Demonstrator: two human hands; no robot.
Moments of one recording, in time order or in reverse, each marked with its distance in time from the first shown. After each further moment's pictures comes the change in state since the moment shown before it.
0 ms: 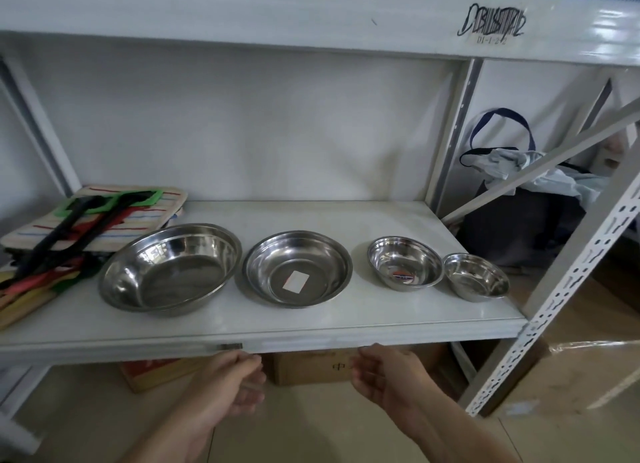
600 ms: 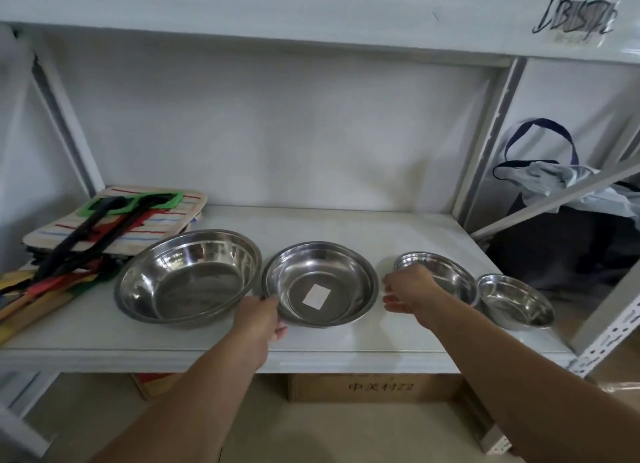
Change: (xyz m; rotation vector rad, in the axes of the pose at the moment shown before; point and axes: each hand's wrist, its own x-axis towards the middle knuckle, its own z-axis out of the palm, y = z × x) left_hand 0.099 0.069 0.025 -0.321 0.204 -0.027; right_hand 0.093 -0.124 0.056 -0.615 0.149 -0.269
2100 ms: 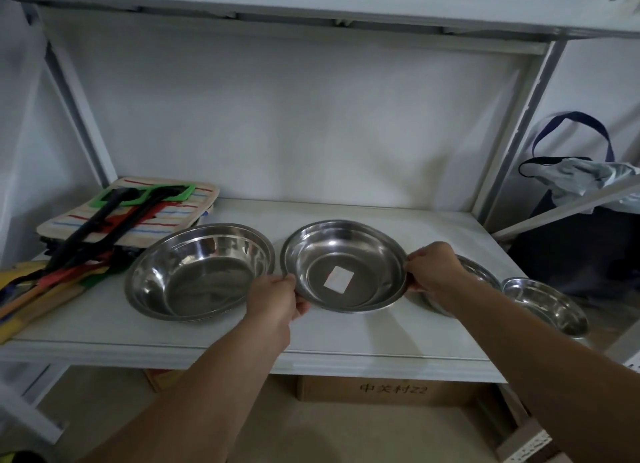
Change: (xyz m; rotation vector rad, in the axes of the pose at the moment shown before) left_hand -0.006 0.023 0.008 -0.127 -0.011 0.088; right_hand 0.029 -0.019 0.000 -0.203 0.097 -0.144
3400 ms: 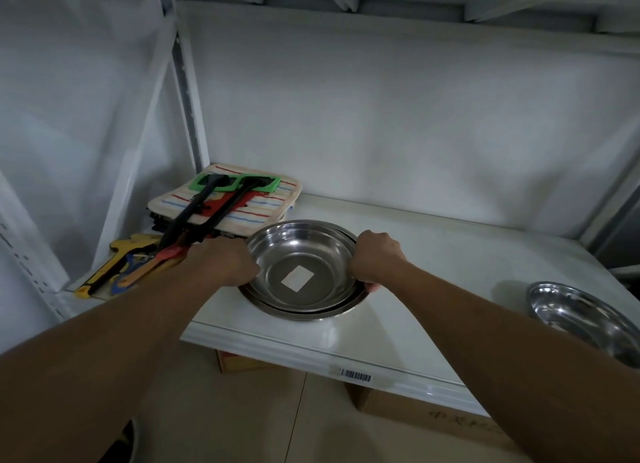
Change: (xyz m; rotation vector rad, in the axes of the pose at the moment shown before) left_hand 0.091 0.105 -0.203 1.636 0.211 0.232; right_hand -0.061 -0.131 0.212 -0.815 -0.227 -0.424
